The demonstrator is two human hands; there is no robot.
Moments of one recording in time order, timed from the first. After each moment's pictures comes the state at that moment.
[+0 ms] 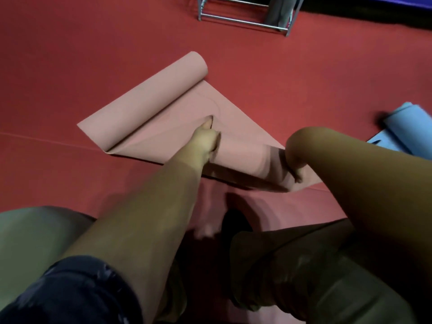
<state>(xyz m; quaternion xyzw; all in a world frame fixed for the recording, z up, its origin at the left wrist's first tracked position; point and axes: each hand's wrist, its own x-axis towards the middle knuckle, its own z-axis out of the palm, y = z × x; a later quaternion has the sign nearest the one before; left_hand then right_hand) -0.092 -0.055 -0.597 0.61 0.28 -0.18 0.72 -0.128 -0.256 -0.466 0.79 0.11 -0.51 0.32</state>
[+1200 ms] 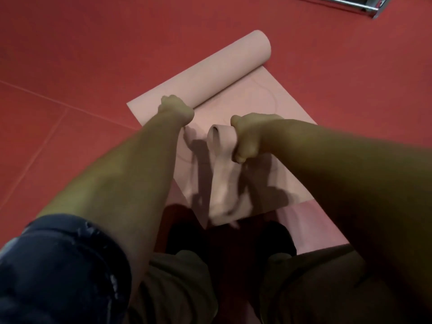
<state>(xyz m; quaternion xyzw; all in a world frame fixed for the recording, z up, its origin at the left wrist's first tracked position) -0.023 0.186 -0.602 0.92 0.31 -0.17 0.18 -0.052 -0.041 -0.523 0.91 0.25 -0.33 0.00</state>
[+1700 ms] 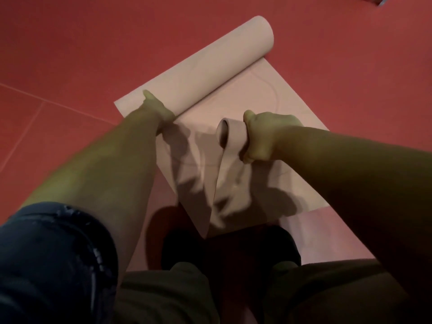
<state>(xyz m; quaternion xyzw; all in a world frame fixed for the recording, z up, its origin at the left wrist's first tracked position) 0.003 0.253 -0.674 0.85 0.37 -0.25 0.26 -0.037 -0.048 -0.554 0.93 0.20 -0.29 0.03</state>
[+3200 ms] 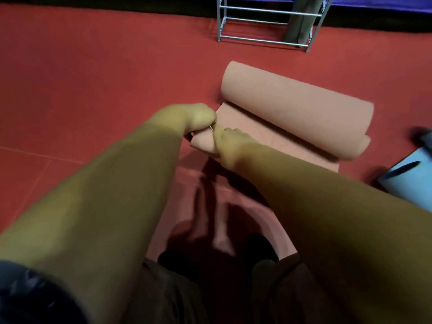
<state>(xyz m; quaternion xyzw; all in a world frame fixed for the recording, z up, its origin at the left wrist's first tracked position) 0.029 0.062 -0.452 0.89 0.11 -0.35 0.28 -0.060 -0.089 -0.508 0.97 0.20 -0.15 -0.05</state>
